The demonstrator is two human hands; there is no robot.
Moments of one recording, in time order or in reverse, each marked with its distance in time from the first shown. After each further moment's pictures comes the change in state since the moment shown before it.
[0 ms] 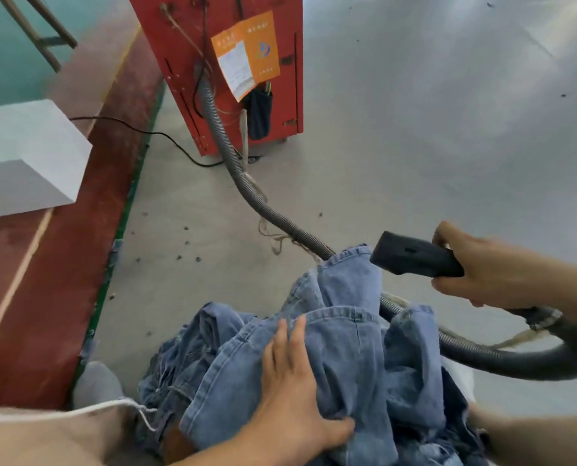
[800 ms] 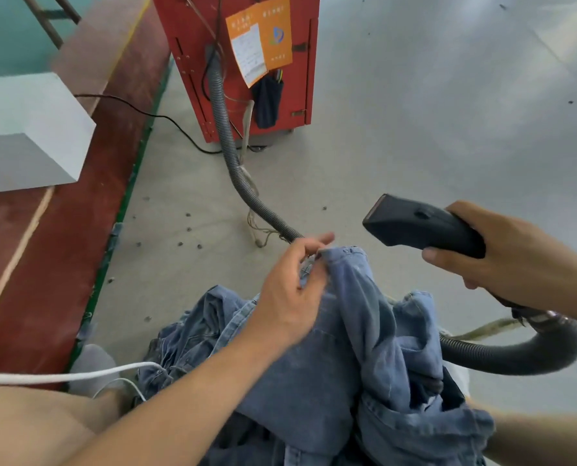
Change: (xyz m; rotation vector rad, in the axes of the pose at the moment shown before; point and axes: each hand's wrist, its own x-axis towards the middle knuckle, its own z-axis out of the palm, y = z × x) left_hand 0.044 0.045 -0.074 -0.472 0.400 0.396; right_hand -0.036 -0.054 -0.024 0.222 0.224 -0.073
